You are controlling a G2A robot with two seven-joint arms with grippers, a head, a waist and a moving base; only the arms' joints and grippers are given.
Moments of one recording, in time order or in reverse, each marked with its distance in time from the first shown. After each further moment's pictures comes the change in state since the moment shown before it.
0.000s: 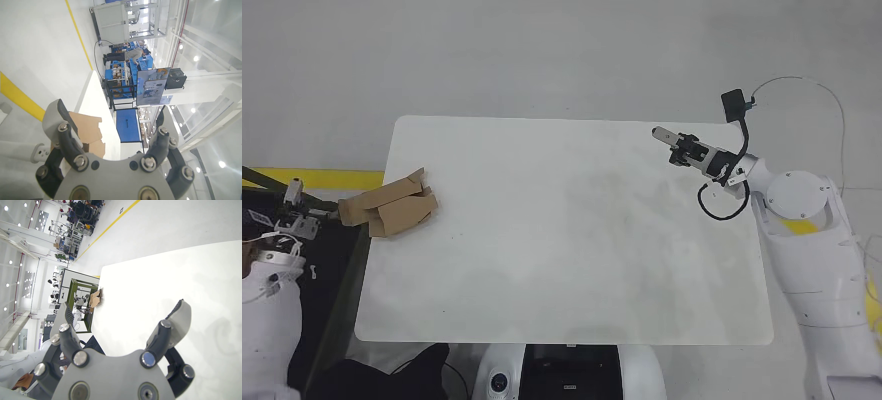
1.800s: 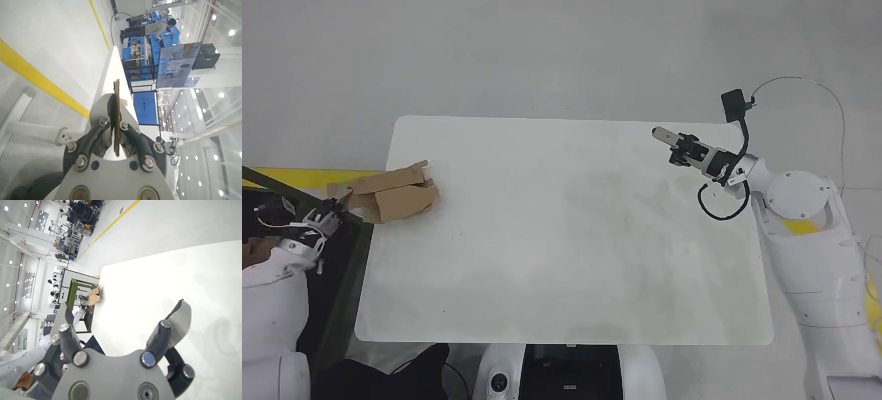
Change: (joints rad) left arm -0.212 0.004 0.084 0.179 0.248 -0.115 -0.127; right arm 0.000 0.000 0.000 0.000 0.000 0.000 0.000
